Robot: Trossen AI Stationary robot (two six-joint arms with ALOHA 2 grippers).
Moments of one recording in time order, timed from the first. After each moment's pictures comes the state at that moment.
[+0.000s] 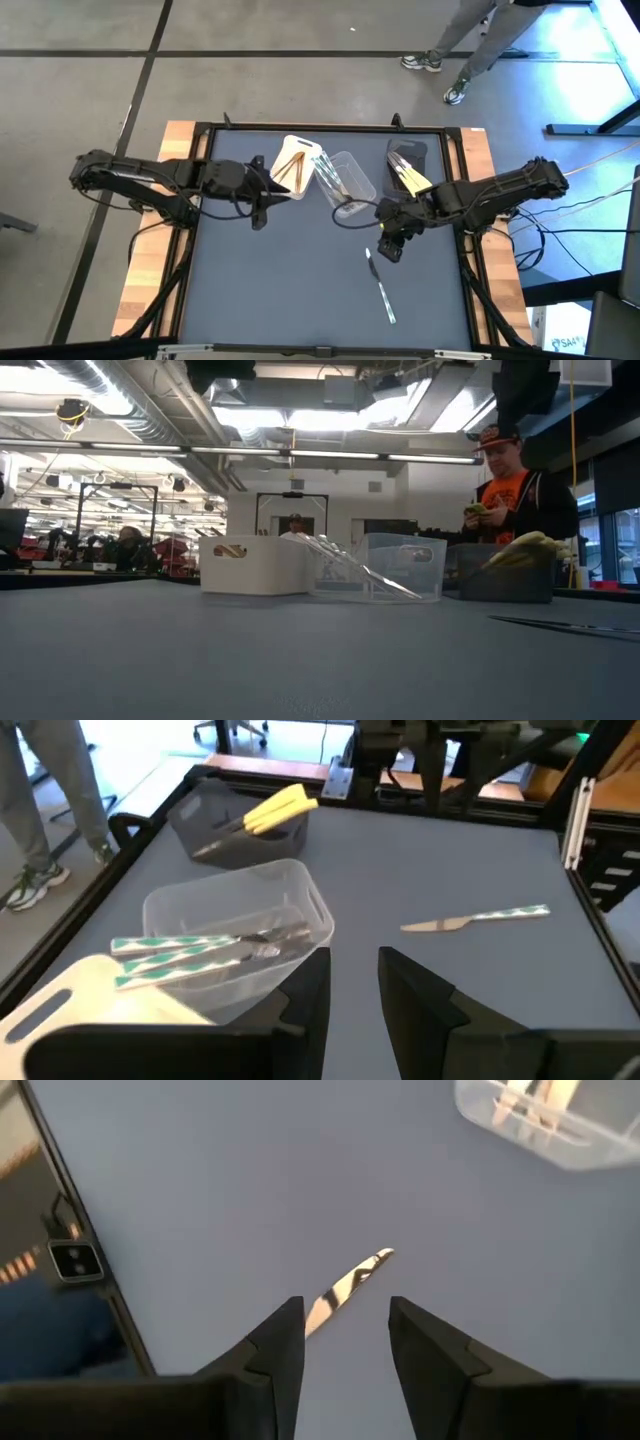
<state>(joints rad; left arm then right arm) -0.07 1.07 0.98 -0.40 -0.20 -0.16 0.29 1.37 1.26 -1.01 -0.02 0.79</state>
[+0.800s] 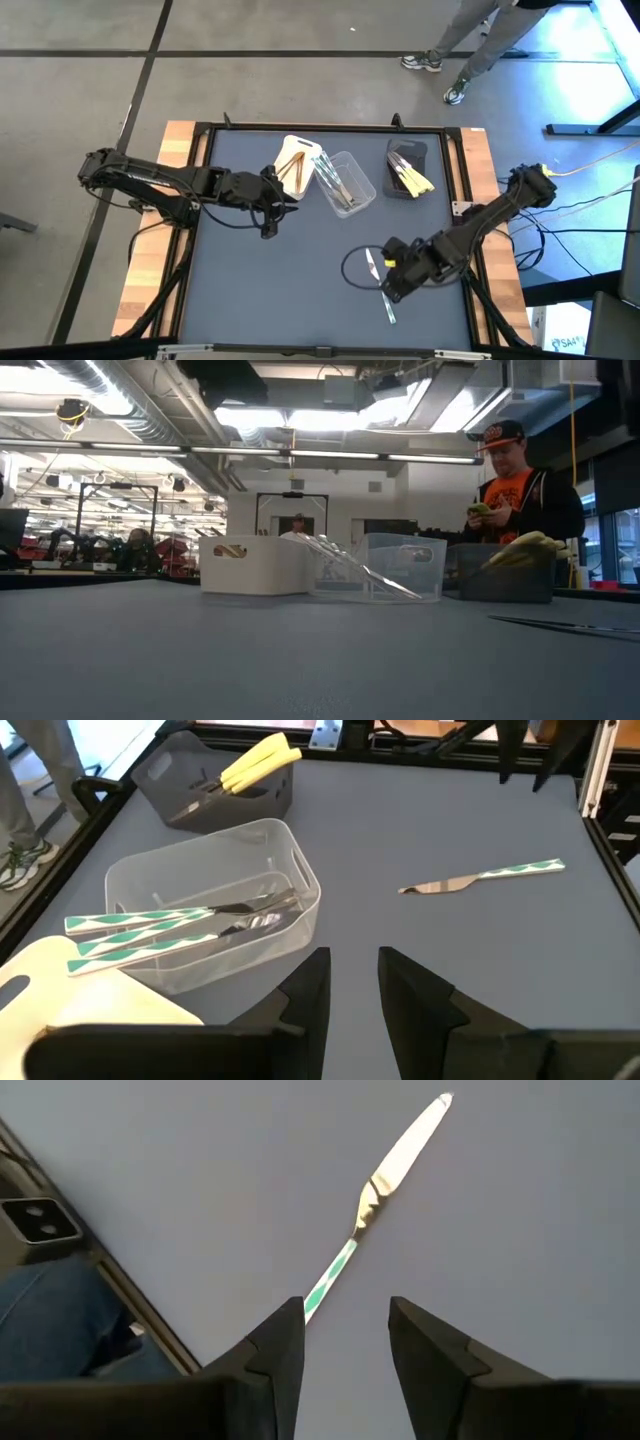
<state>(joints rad) -0.12 1.19 0.98 -0.37 -0.22 -0.15 0.62 1.52 1.26 -1.01 0.06 1.31</state>
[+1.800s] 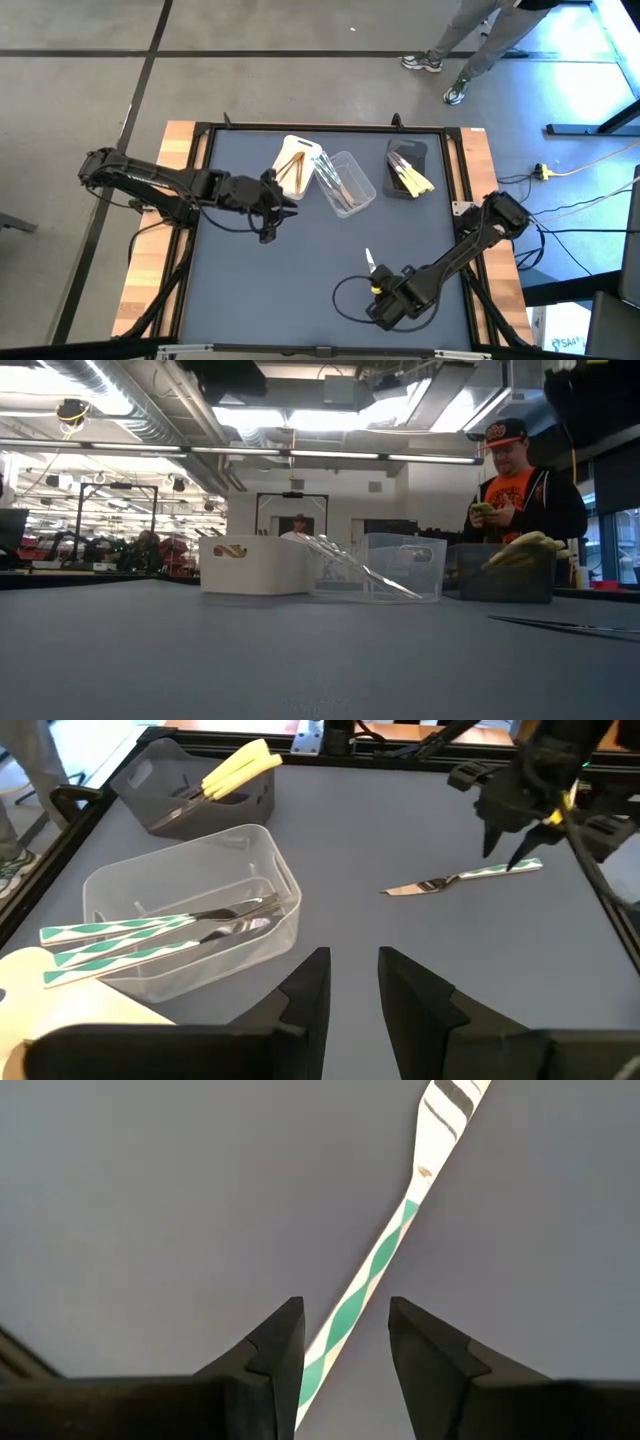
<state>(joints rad) -0.15 1.19 0.98 -0.36 -0.22 -0.16 0.72 1.86 1.26 -0.83 0.07 1.51</state>
